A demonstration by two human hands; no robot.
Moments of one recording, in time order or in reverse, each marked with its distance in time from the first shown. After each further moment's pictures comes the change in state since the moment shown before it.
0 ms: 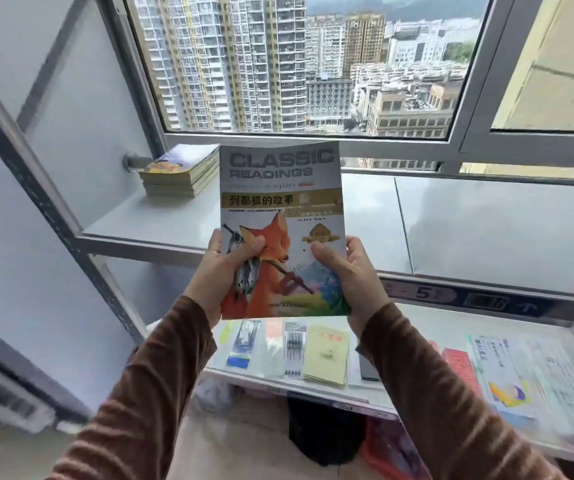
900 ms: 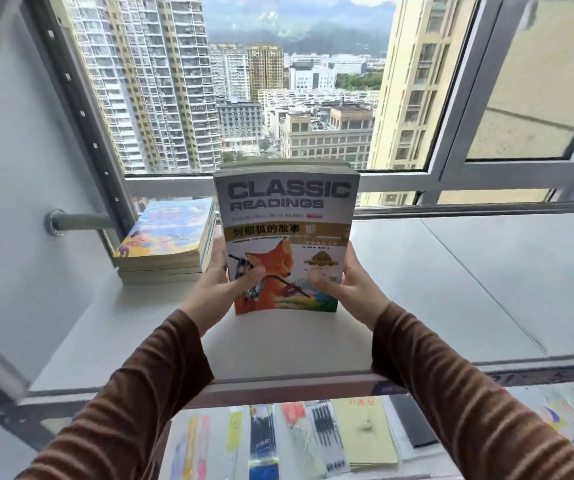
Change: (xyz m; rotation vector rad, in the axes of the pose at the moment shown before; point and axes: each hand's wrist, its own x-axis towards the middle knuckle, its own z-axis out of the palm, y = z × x) left_hand 0.258 0.044 -0.143 0.345 -0.417 0.225; right_hand 0.219 0.038 0.092 -0.506 0.017 -0.250
